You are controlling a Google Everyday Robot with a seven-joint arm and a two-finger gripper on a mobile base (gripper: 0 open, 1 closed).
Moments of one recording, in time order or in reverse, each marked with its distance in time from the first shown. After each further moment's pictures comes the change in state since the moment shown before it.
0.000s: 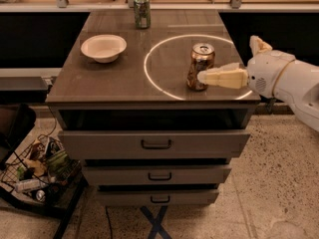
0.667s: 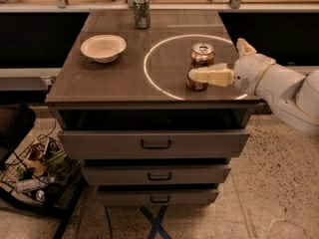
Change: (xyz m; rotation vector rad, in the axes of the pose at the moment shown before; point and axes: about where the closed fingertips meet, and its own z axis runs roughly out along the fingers) arm 0.019 -0.008 0.043 -0.026 -0.083 0.033
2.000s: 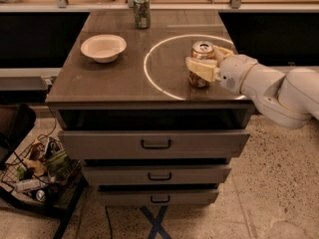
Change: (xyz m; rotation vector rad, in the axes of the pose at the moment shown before) arm 0.014 0.014 0.034 -0.076 -0.015 0.029
